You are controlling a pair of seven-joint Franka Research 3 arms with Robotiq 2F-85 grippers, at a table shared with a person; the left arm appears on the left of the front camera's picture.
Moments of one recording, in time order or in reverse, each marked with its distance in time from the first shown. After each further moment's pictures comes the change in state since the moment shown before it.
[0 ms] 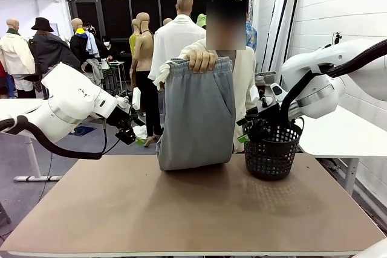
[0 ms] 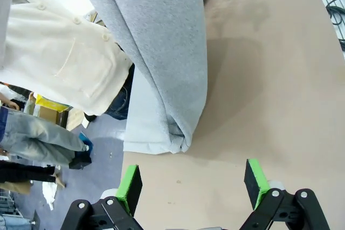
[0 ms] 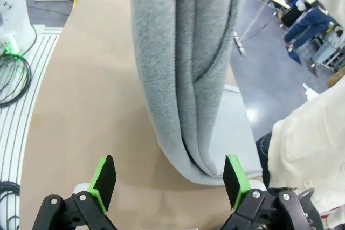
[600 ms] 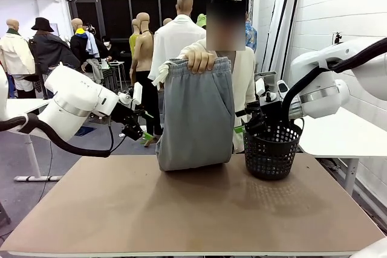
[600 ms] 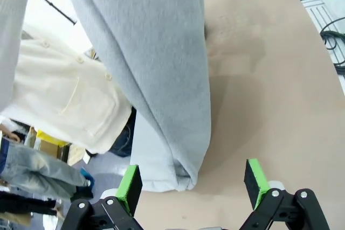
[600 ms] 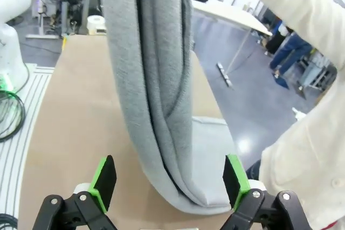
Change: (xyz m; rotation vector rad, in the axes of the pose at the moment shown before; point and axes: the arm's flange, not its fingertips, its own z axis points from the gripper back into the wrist) left arm 0.011 0.009 -0.009 -0.027 -0.163 -0.045; right arm 0.001 -0.003 0.002 -0.049 -0.188 -0.029
